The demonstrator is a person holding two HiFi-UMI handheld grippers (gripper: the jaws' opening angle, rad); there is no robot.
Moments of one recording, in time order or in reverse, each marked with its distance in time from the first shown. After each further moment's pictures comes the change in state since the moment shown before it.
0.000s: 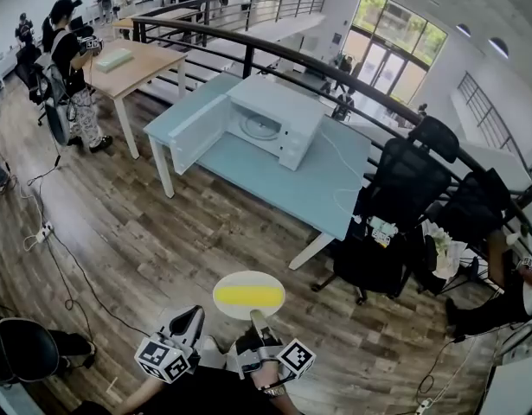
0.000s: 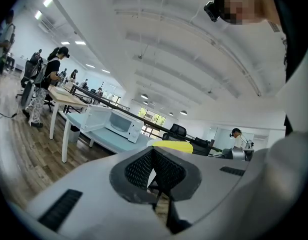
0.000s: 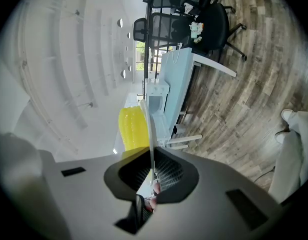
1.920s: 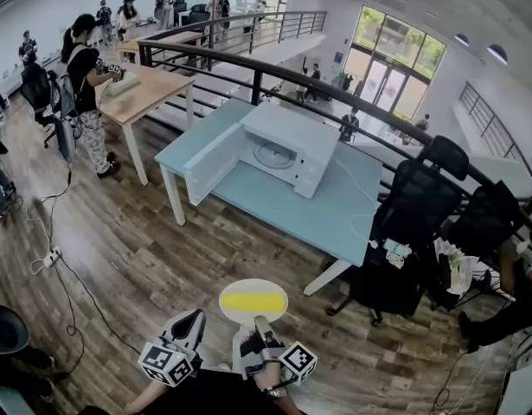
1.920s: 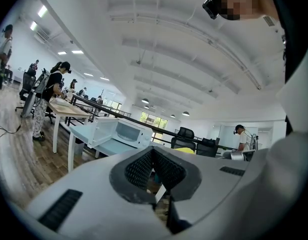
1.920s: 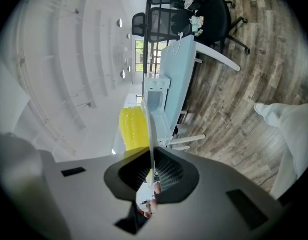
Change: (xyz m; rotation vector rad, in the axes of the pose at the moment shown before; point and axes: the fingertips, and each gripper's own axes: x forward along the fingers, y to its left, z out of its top) left arm 0.023 0.089 0.049 0.077 -0.045 0.025; right arm 0.099 -0.002 -0.018 0.001 -0.019 0.018
